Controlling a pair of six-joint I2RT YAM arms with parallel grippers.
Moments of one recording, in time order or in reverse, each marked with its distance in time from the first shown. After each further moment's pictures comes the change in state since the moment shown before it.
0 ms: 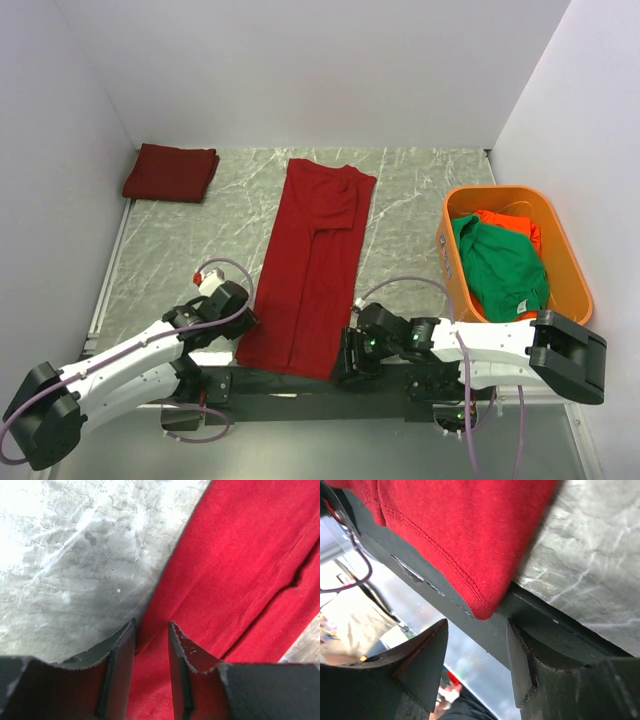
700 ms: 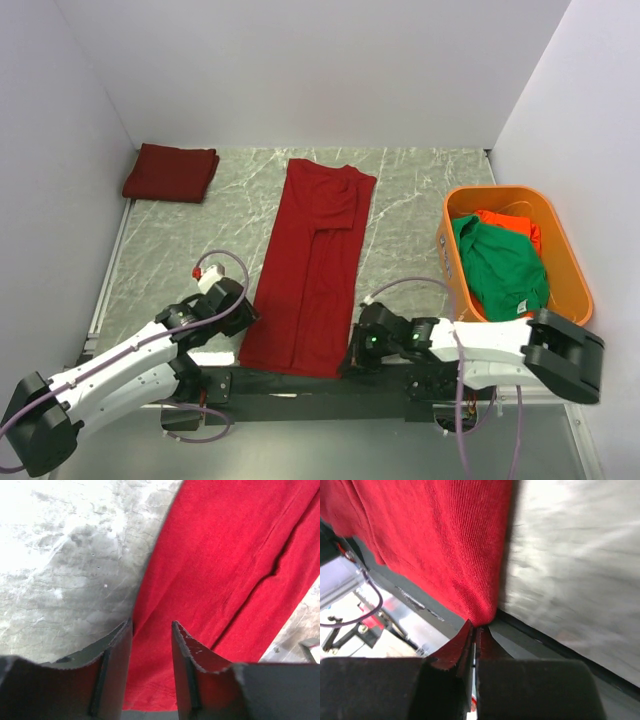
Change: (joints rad) left arm 0.000 -0.060 0.054 -0.069 0.002 0.055; right arm -0.018 0.061 -0.024 0.077 0.072 0.119
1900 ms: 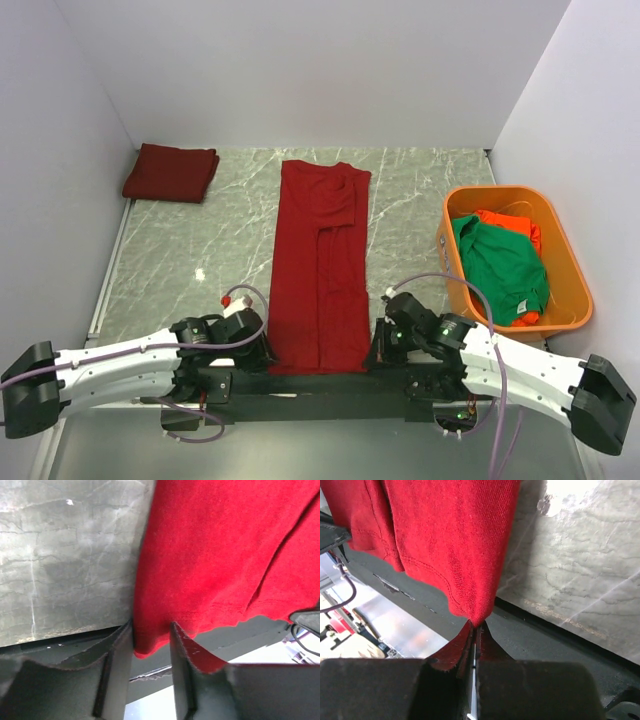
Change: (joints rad) left arm -0.349 0.031 -0.084 0.027 0.205 -0.224; right arm -0.217 -0.389 0.007 -0.483 -0.055 -0.295
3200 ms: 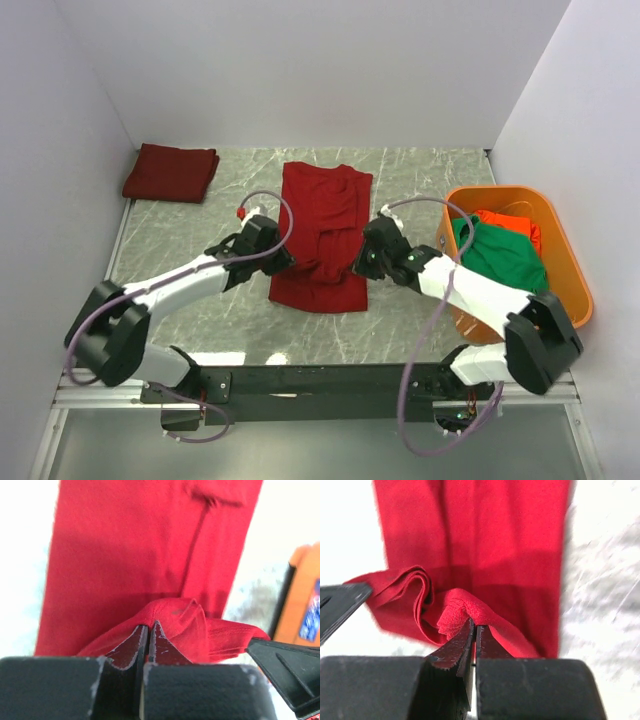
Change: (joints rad) left arm 0.454 0.572 0.498 0.356 -0.038 0.422; right arm -0.240 0.522 0.532 0.144 0.396 -0.186
